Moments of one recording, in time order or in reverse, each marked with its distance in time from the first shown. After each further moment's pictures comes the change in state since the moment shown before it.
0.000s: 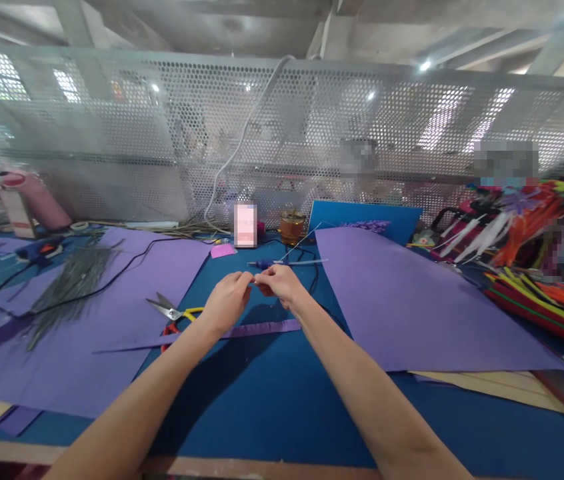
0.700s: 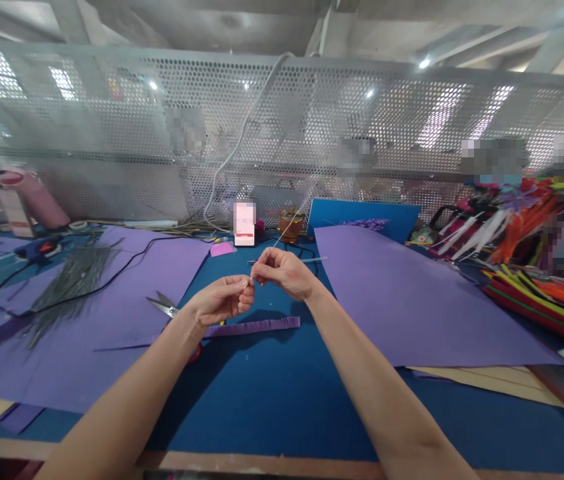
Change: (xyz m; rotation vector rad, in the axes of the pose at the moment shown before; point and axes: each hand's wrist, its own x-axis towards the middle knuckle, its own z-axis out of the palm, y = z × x) left_hand 0.002 0.001 -0.021 -1.730 -0.502 -0.564; right_hand -0.017 -0.025 -0.017 0.094 -0.421 -0.346
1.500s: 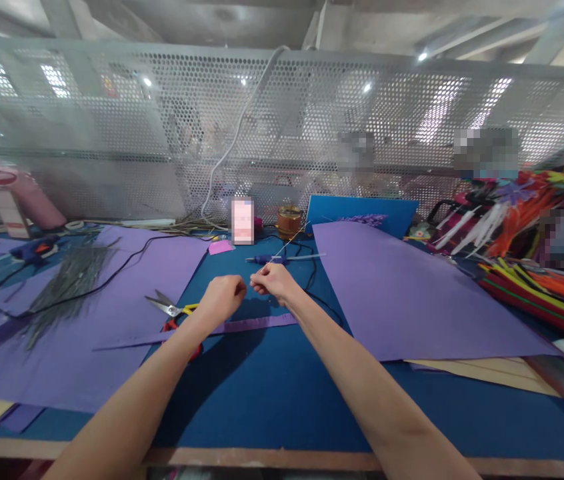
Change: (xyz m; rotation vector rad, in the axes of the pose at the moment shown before) left_hand 0.009 -0.005 -0.006 1.429 0.539 0.304; right_hand 0.013 0.041 0.006 -0.099 0.347 0.354
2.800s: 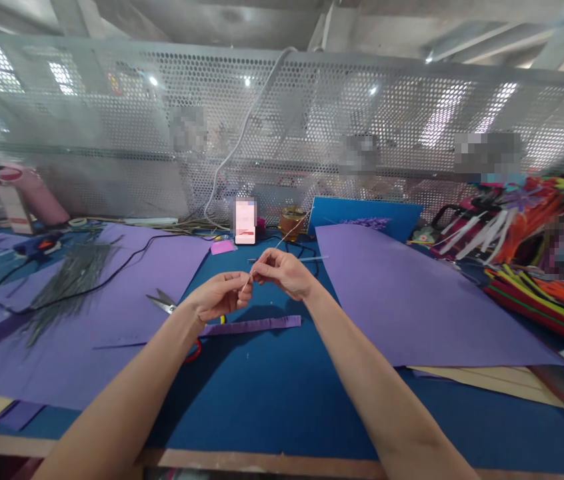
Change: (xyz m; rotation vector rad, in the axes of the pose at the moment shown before) left_hand -0.003 -0.001 -0.010 -1.358 -0.491 -0.317; right_hand -0.014 -0.023 -0.015 0.207 -0.359 -0.302
